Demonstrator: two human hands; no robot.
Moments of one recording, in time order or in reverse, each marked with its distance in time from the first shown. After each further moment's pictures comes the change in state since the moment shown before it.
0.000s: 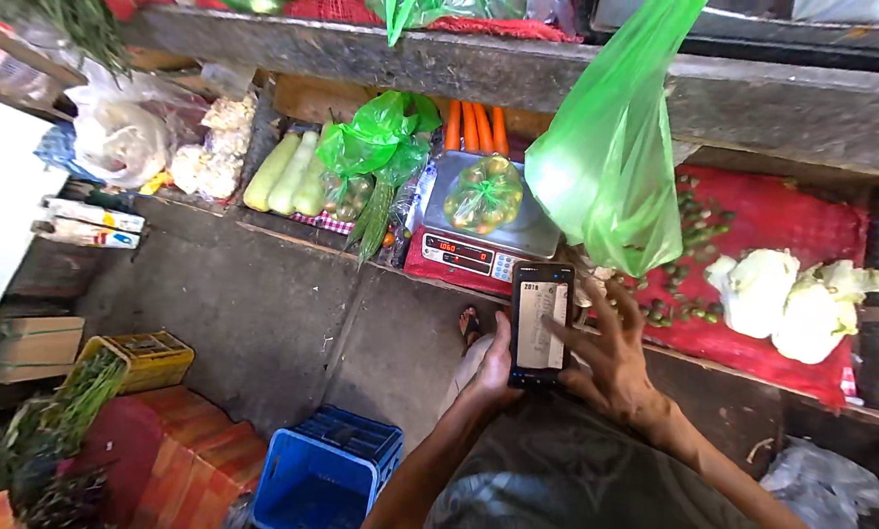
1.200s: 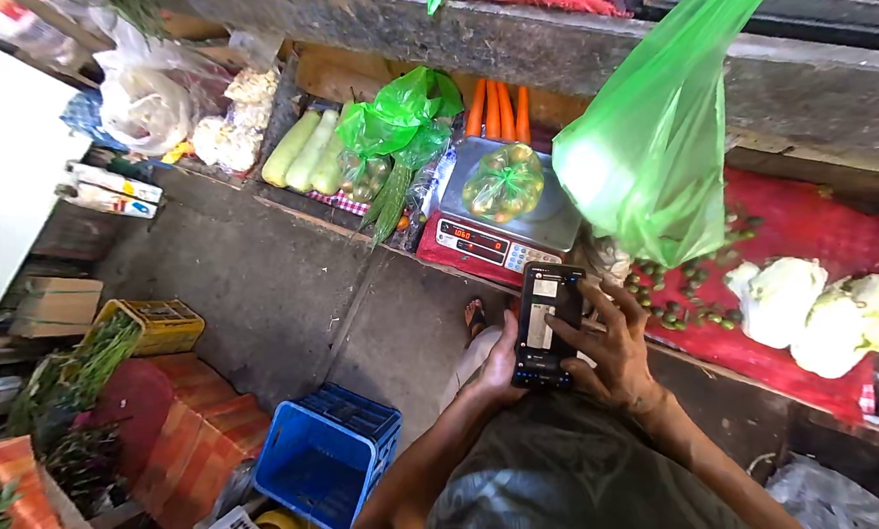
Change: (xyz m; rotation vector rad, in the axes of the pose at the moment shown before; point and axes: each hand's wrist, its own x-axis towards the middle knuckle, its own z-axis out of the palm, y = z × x) left_hand -0.022 -0.005 -0.013 -0.067 -0.034 -0.003; right_hand -0.004 0.000 0.019 0.014 -0.010 -0.084
